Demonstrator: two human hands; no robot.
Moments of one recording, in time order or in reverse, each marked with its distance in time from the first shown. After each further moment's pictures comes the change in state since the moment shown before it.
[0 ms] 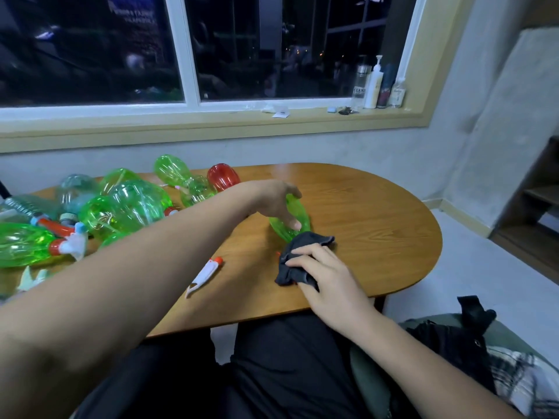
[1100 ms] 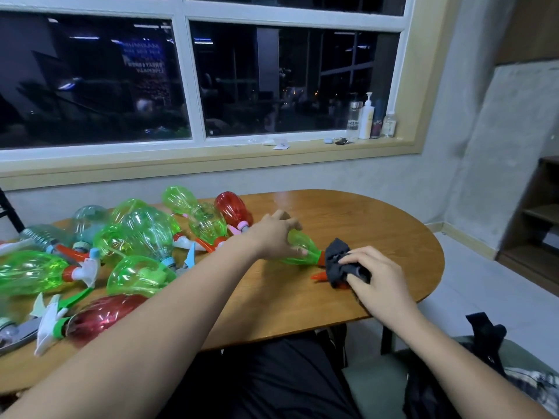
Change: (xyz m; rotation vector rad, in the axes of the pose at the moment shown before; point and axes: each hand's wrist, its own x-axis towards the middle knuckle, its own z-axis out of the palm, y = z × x) left_hand -0.016 -0.015 0.044 0.101 0.214 0.087; right_hand -0.004 0.059 -0.040 0.021 0.236 0.214
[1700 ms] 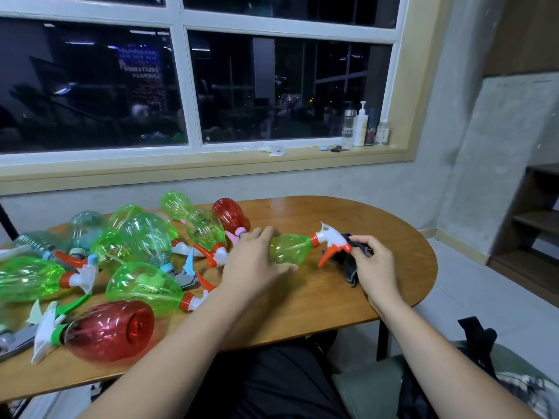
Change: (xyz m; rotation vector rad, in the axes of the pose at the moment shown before) left_hand -0.053 -0.003 0.043 -0.179 0.561 -0.081; right_hand 0.046 0.010 0.019 0.400 0.325 0.443
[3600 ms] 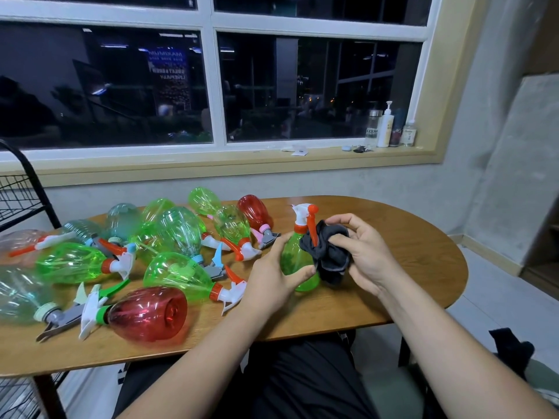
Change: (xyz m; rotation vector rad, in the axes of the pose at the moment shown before) left_hand -0.038 -0.015 0.015 -0.526 0.049 -0.114; right_hand -0.030 -0.091 0.042 0.544 -0.532 0.179
